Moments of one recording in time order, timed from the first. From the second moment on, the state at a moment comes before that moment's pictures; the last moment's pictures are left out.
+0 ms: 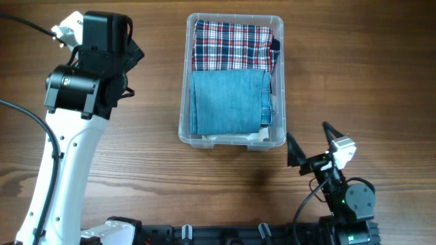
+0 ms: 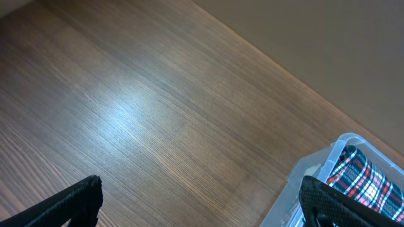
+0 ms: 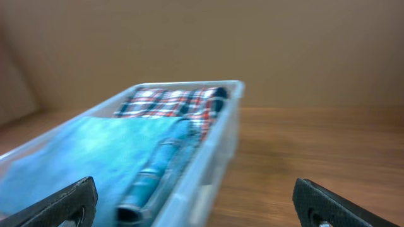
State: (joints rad) left arm -0.20 1.43 1.62 -1.06 -0.50 -0.76; right arm 0.11 0.01 0.01 0.02 -0.17 0.13
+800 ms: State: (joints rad) left arm -0.20 1.43 1.62 -1.06 -0.50 -0.76; right arm -0.03 0.01 0.01 0.02 -0.17 0.13
